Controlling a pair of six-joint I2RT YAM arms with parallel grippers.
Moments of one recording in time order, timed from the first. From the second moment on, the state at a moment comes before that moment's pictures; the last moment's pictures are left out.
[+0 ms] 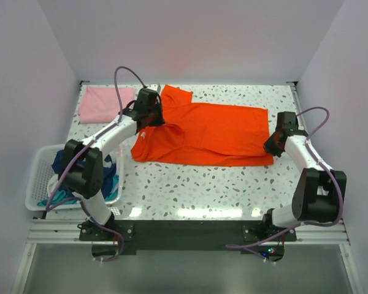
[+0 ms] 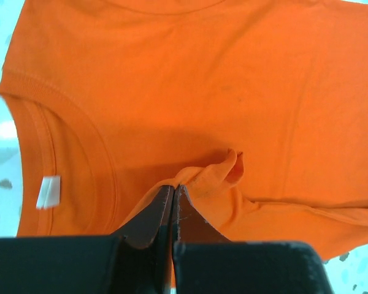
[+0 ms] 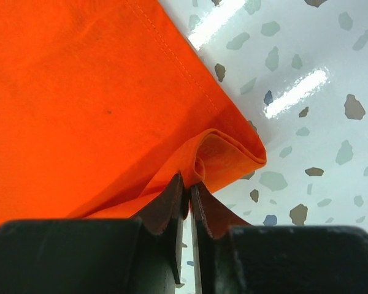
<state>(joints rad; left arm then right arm) -0.41 1.72 1.30 -0.32 -0.06 -0.44 -0.11 1.43 0.94 -0.58 0.14 0.66</state>
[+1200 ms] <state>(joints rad) -0.43 1.74 1.13 -0.25 0.08 -0.57 -0.03 1.61 1.05 -0.53 -0.18 0.47</state>
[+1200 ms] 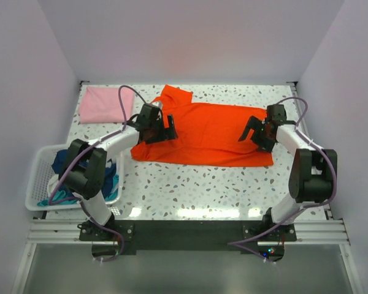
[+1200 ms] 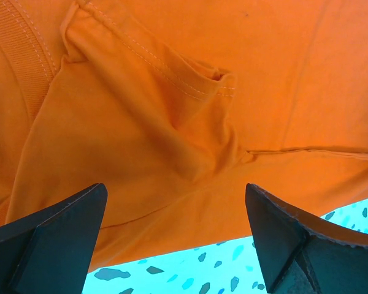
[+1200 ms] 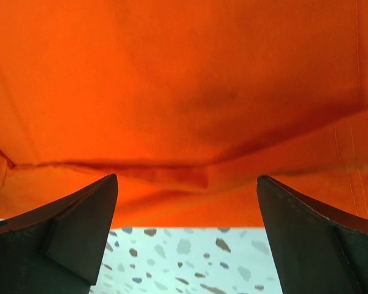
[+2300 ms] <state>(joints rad) -0.40 1.89 1.21 -0.25 0.06 -0.58 -0.03 1.66 1.00 -0.53 -0.12 0.43</state>
